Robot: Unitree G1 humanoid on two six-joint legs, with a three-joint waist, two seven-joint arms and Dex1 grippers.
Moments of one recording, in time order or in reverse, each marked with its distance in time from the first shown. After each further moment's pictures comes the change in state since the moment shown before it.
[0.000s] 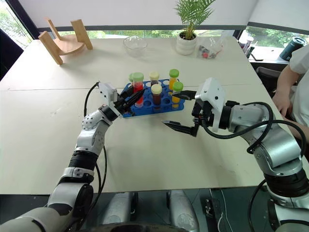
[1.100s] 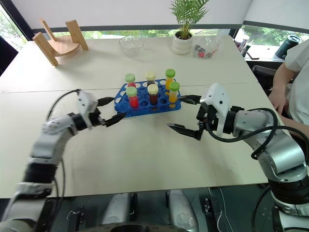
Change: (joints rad) left arm 0.257 0.476 0.021 -0.532 -0.105 0.546 -0.099; right arm 0.095 -0.023 -0.068 -0.007 0.009 0.004 -0.006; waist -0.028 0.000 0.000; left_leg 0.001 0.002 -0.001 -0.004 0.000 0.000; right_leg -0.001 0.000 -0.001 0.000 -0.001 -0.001
